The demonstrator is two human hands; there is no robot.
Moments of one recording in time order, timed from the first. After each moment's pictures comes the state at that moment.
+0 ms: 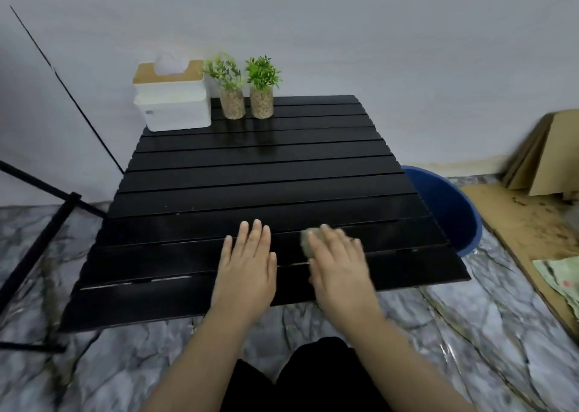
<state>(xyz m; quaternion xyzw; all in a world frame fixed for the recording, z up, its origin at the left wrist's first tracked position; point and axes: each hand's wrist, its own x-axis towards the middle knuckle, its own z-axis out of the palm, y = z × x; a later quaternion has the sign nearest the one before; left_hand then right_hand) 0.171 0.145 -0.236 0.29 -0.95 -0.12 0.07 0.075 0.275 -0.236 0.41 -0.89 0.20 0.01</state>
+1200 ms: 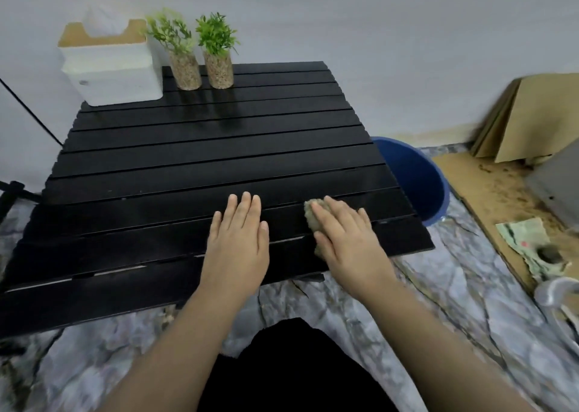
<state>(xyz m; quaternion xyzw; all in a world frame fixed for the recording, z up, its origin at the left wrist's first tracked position) 0.137 0.174 -0.229 0.28 -0.93 -0.20 0.10 0.028 0.323 -0.237 0.42 -0.89 0.18 -0.01</state>
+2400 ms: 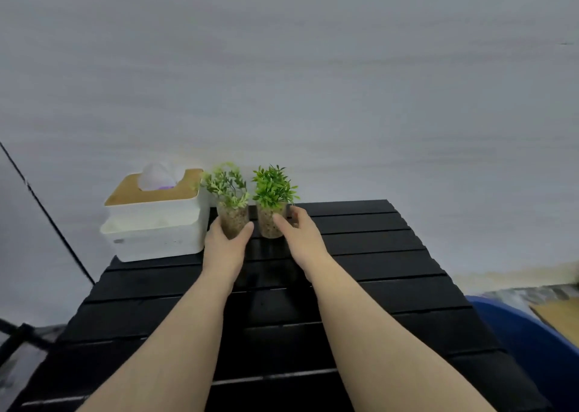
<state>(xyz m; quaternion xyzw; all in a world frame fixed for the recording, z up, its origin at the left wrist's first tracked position) -0.065 -0.121 -0.218 0.41 -0.68 -0.50 0.34 -0.170 -0.027 -0.210 0.28 -0.74 0.57 -0.22</state>
